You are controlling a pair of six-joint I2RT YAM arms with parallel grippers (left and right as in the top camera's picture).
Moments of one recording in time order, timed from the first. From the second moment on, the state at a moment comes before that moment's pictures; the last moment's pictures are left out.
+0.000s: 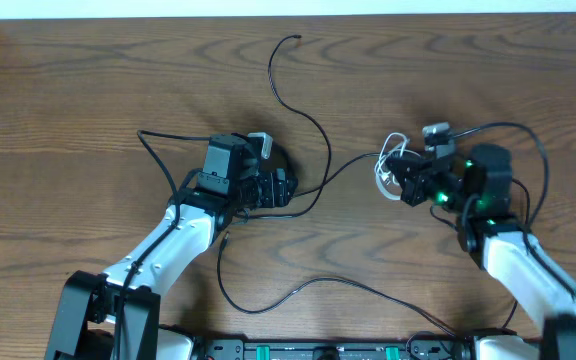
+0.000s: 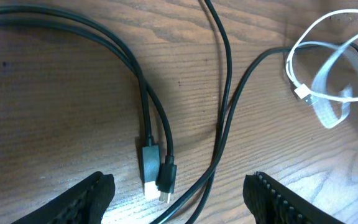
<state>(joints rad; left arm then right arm) -0.30 1.50 0.71 -0.12 0.41 -0.35 0.08 1.34 0.50 0.36 -0.70 0.27</state>
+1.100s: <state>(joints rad) -0.30 1.50 0.71 -0.15 0.41 -0.35 -0.17 1.23 1.34 0.32 -0.86 0.55</state>
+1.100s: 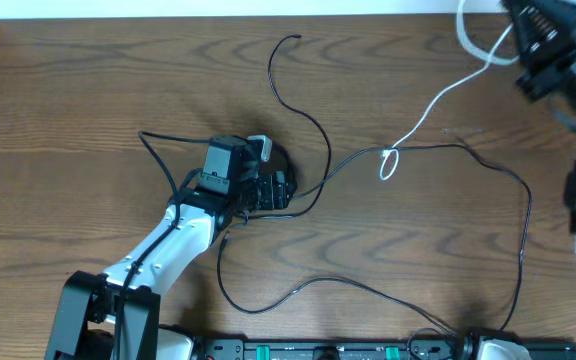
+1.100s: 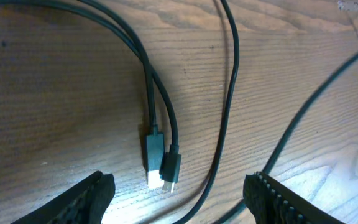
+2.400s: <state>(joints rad) -0.30 1.50 0.69 -0.27 0.30 -0.27 -0.54 1.41 1.65 0.35 -0.32 -0.07</state>
